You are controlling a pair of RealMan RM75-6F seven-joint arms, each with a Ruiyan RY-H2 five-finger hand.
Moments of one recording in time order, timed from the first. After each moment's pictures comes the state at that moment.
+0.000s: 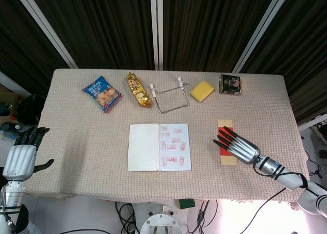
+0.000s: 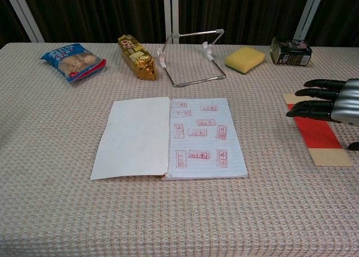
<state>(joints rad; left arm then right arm) -0.10 -1.15 -0.05 -1.66 1.48 1.48 0.15 0.58 -1.44 -0.16 -0.85 -1.99 1.21 -0.06</state>
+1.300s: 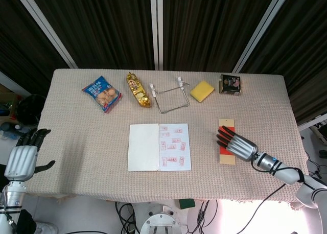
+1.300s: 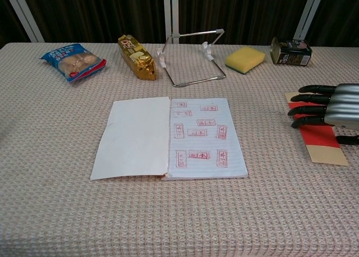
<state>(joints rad) -0.10 -1.16 -0.04 -1.67 1.46 1.46 0.14 0.63 -1.48 -0.23 -0.76 -1.95 1.18 -0.03</state>
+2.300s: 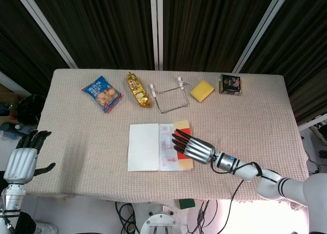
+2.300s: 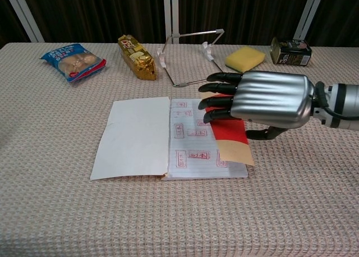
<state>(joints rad) -0.09 -1.14 -0.03 -1.69 1.49 1.48 0.13 0.83 -1.53 -0.08 -1.20 -1.91 1.02 -0.29</state>
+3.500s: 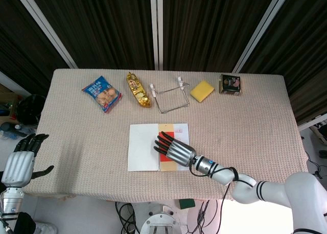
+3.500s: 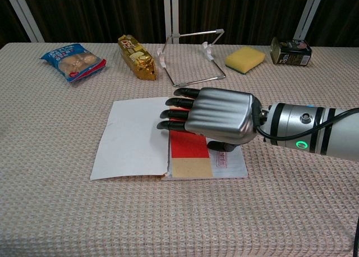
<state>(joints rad) -0.07 -1.16 -0.02 -1.64 1.49 1.49 0.06 0.86 -1.67 0.00 -1.26 -1.71 0.86 -0.53</state>
